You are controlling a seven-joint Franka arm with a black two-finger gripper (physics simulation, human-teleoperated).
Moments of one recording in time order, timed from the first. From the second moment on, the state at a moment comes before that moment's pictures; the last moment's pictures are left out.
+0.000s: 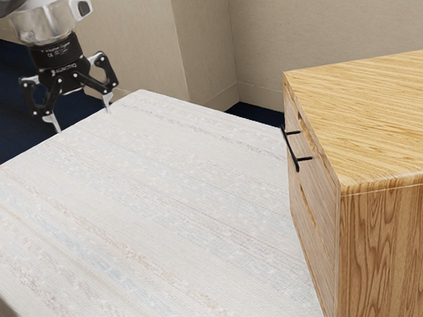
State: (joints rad) arm 1.75 -0.03 -1.44 -1.31 -0.07 1.33 -0.88
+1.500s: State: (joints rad) arm 0.19 -0.11 -0.23 -1.40 -0.13 1.76 -1.45
